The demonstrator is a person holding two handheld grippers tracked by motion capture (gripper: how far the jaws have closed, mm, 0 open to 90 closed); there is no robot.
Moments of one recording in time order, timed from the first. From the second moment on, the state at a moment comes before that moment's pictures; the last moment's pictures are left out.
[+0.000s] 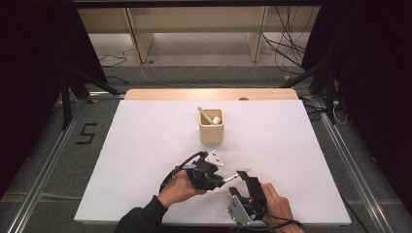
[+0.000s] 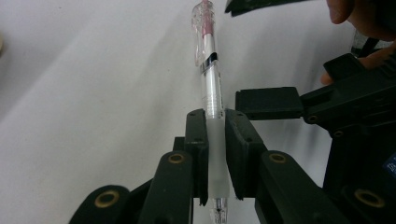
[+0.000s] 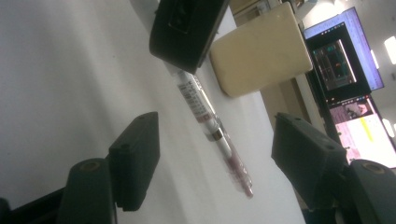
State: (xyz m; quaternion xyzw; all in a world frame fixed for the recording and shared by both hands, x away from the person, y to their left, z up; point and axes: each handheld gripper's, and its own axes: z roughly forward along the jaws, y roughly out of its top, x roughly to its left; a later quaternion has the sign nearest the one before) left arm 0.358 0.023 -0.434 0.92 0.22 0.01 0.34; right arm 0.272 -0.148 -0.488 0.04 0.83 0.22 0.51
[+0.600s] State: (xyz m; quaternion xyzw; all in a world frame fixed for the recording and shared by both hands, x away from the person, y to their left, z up) left arm 0.357 0.022 -0.434 0.92 0.21 0.00 0.32; right arm 0.273 -0.139 -0.498 -0.02 0.83 0.17 0.54
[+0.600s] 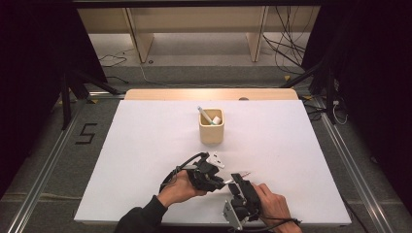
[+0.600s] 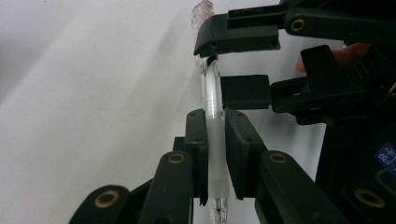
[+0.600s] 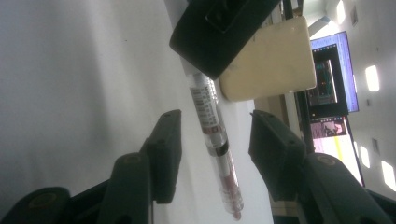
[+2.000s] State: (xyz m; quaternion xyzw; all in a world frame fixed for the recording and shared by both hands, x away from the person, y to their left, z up) left arm 0.358 0.022 -0.436 0.93 0.21 -0.03 0.31; right arm 0.270 -0.133 -0.505 -0.08 0.82 0.14 0.55
